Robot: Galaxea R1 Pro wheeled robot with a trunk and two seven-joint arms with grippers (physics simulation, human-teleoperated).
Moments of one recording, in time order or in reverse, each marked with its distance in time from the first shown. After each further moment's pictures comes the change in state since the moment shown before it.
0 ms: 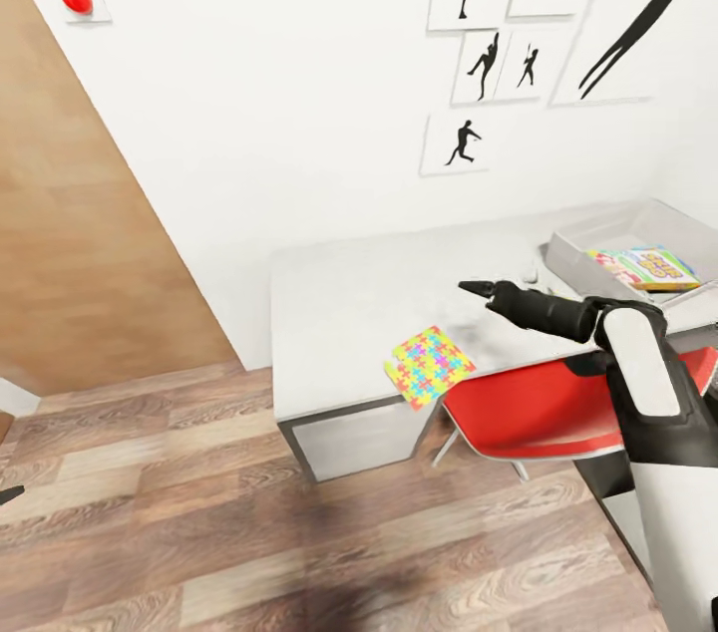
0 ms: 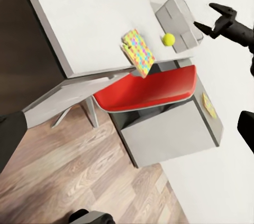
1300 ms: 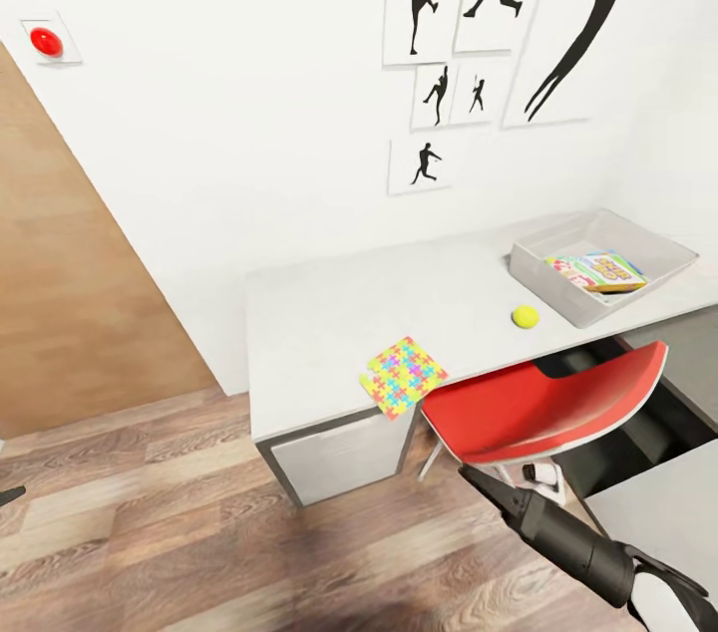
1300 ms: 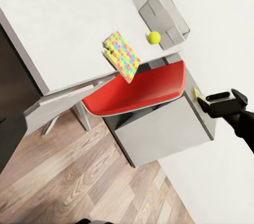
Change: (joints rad) left arm 0.001 -0.001 -0.002 0.000 -0.004 0.000 0.000; right arm 0.816 -0.016 0.011 -0.151 0.064 -0.364 0.894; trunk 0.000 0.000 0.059
